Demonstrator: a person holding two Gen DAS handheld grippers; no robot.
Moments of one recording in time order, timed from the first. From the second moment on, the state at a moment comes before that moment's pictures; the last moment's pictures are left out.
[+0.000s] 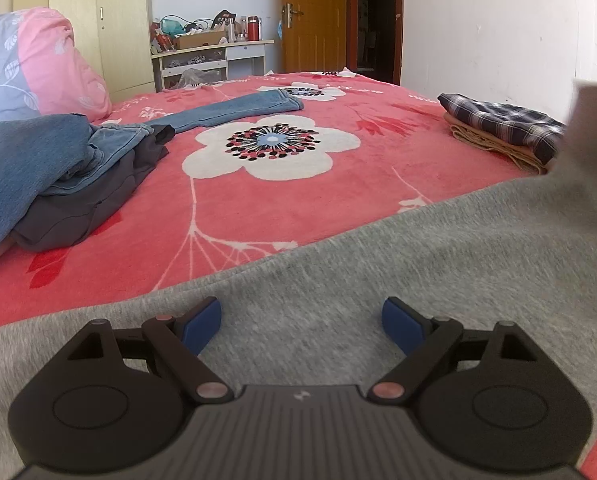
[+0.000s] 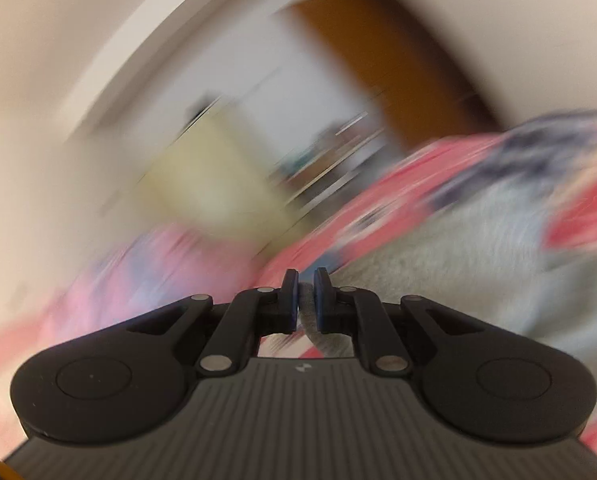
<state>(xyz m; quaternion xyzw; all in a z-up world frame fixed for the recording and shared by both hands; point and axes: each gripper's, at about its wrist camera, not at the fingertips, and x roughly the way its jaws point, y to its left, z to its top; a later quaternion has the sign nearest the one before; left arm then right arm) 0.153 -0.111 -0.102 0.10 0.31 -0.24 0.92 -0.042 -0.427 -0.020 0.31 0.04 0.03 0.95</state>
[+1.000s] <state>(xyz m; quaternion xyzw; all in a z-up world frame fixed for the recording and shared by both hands) 0.152 -0.109 -0.102 0.09 0.31 -0.24 0.92 0.056 -0.610 -0.063 0.25 0.34 -0.10 0.90</state>
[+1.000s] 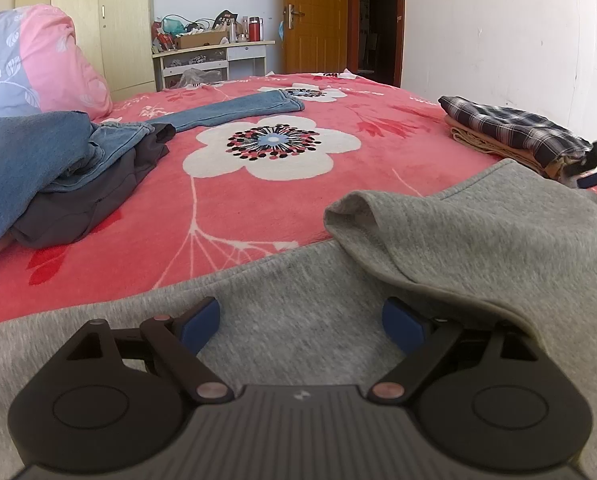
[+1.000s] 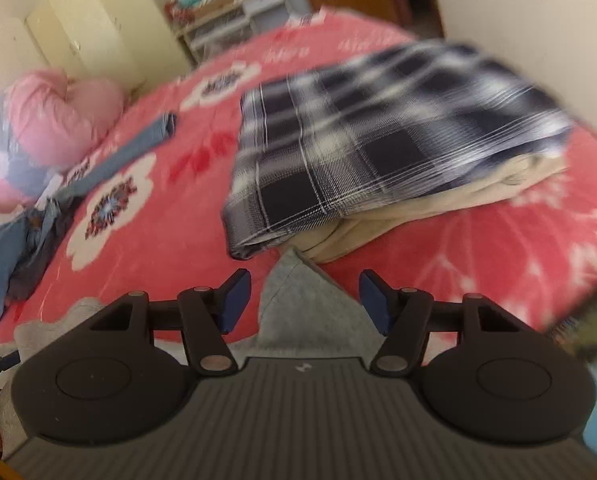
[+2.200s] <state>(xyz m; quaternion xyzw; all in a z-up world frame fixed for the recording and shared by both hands) 0.152 -0.109 -0.103 0.09 0.31 -0.24 0.92 -0.005 -0.545 -0.026 0.19 0.25 -0.12 0.94</state>
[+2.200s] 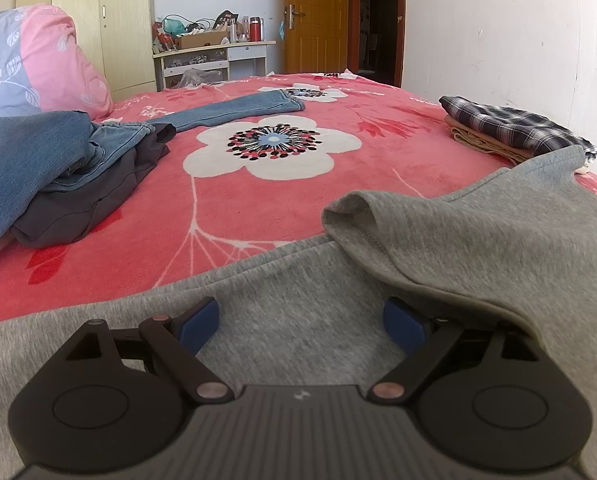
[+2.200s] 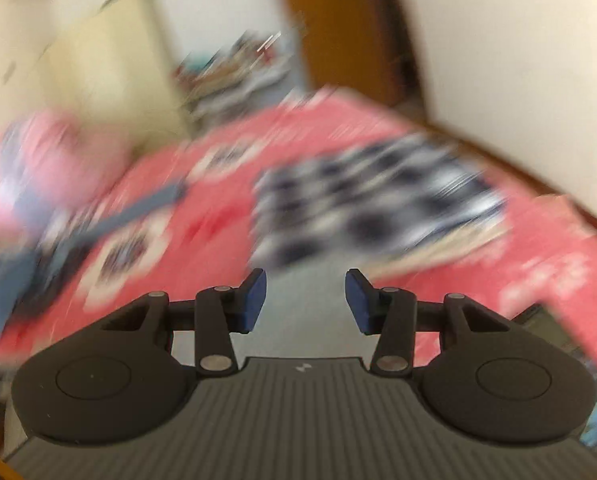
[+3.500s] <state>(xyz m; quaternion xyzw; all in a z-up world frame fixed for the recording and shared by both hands) 0.153 -0.108 -0.103 0.09 0.31 -0.24 0.92 -0.050 -0.180 -0.050 -0.20 0.28 0.17 0.92</state>
